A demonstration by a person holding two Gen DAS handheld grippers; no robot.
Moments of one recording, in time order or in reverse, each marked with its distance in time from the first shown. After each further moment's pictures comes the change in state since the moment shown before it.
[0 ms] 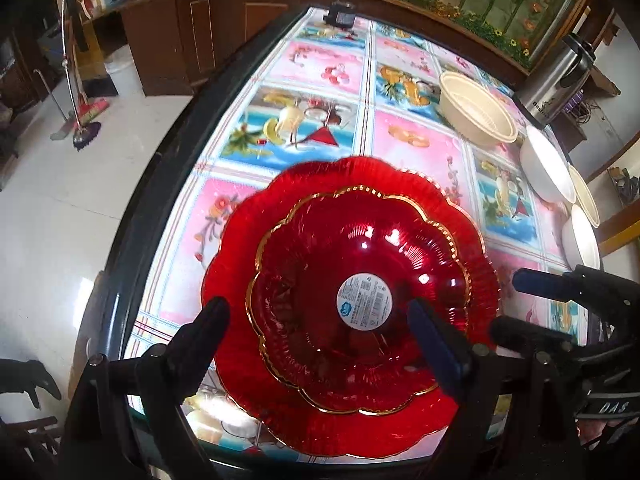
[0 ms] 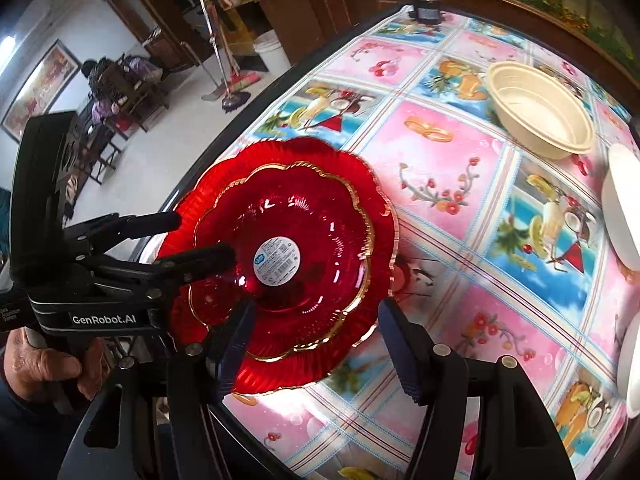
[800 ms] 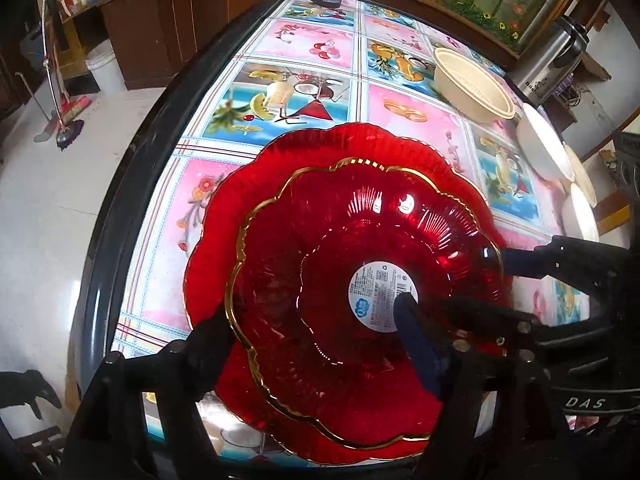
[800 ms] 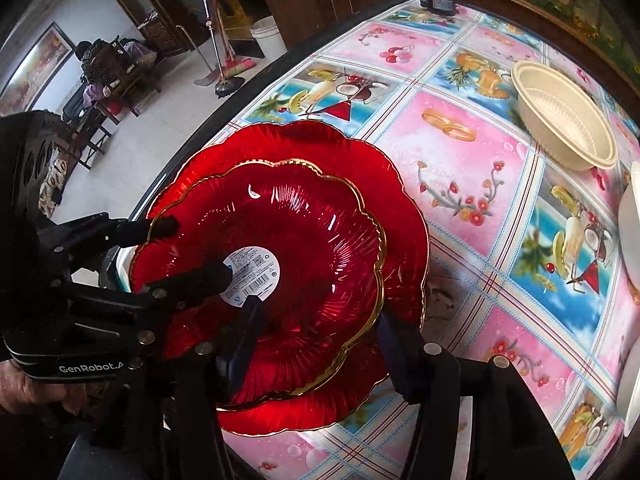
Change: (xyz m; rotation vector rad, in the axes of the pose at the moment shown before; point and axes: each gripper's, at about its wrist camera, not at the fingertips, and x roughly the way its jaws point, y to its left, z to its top) left arm 0.025 0.011 -0.005 0.036 0.069 -0.062; right arm 0.045 0.015 0.018 -0.051 0.075 -0.040
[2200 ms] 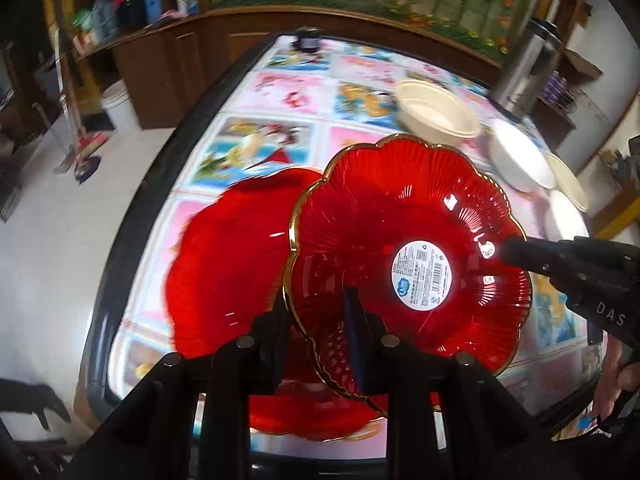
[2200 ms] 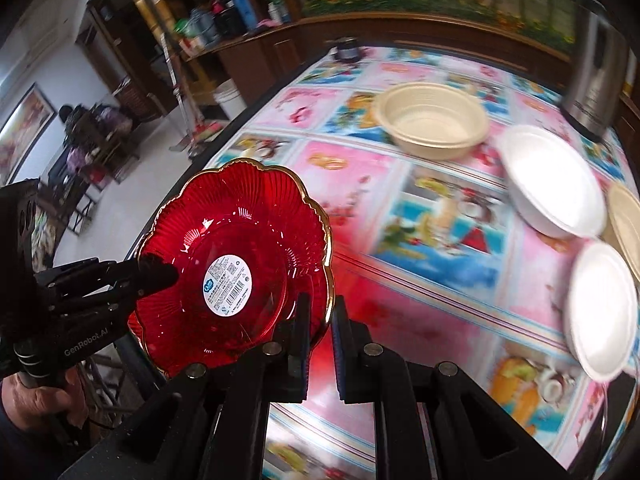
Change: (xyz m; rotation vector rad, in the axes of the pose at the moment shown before) left arm -0.040 -0.051 -0.015 0.029 -0.147 0.085; right arm -0.086 -0.058 -0.045 0.105 -0.212 -0.058
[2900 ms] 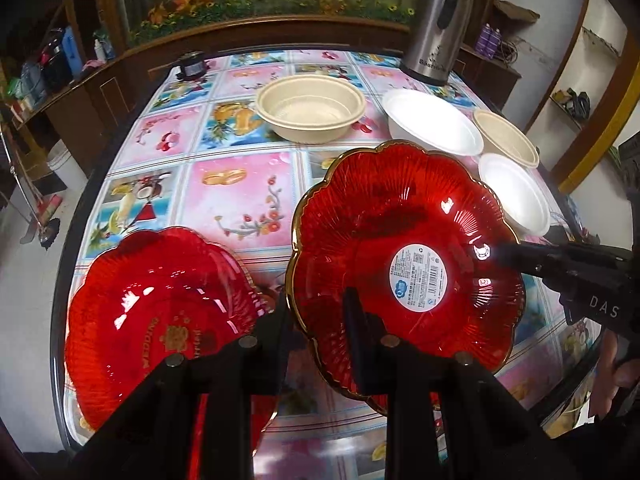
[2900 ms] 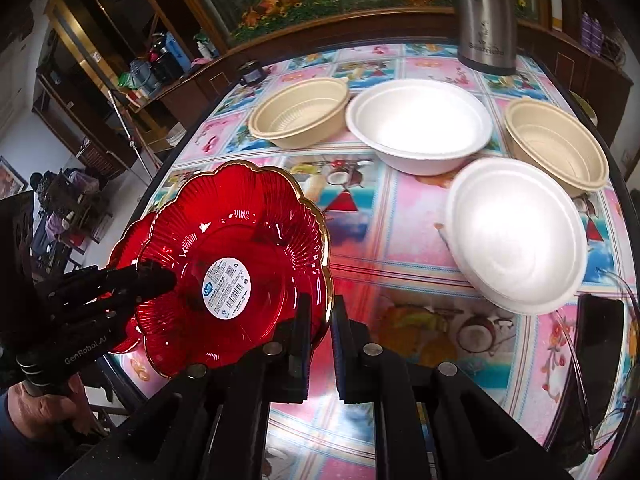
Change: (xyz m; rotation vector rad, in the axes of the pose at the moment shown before) left arm 0.017 -0.130 0.018 0.246 -0.010 -0.097; right arm -0.056 -0.115 -0.056 0.261 -0.081 -0.062
